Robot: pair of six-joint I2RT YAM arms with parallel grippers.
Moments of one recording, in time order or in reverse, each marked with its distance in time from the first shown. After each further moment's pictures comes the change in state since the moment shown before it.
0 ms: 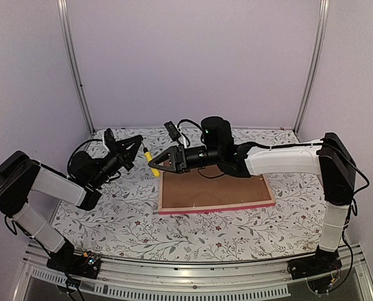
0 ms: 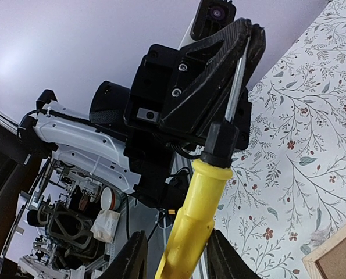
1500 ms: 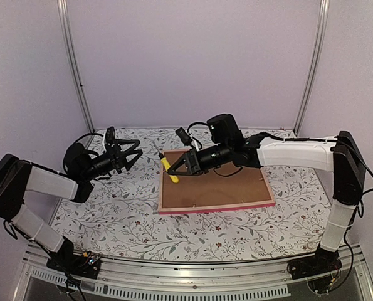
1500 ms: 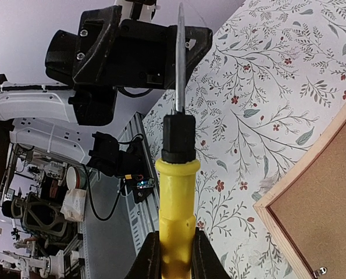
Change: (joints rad) left arm 0.158 -0.055 0.005 -0.183 0.370 0.153; right arm -0.061 -0.069 0.000 -0.388 0.022 -0.195
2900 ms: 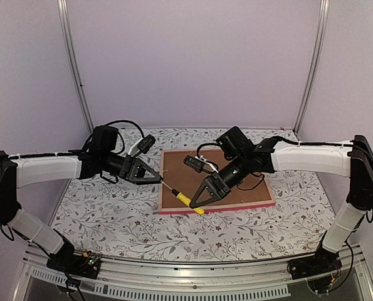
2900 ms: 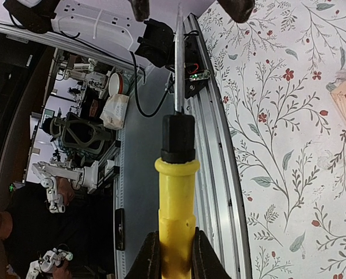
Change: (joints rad) left arm -0.171 -0.038 0.396 -1.195 0.597 0.867; right arm -0.005 -0.147 -0.143 -0.403 -0.364 -0.334
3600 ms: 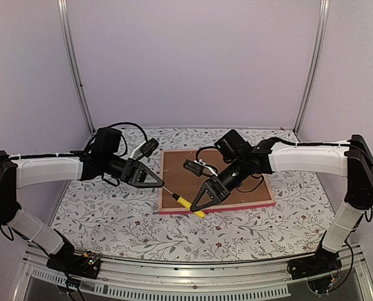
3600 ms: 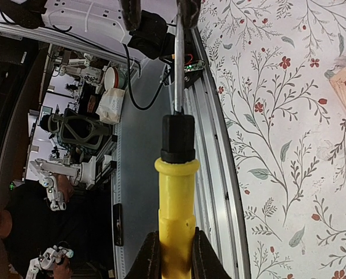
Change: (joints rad) left arm -0.037 0.000 0.000 -0.031 0.006 0.026; right arm 0.006 0.020 0.002 -0.045 0.007 -0.035
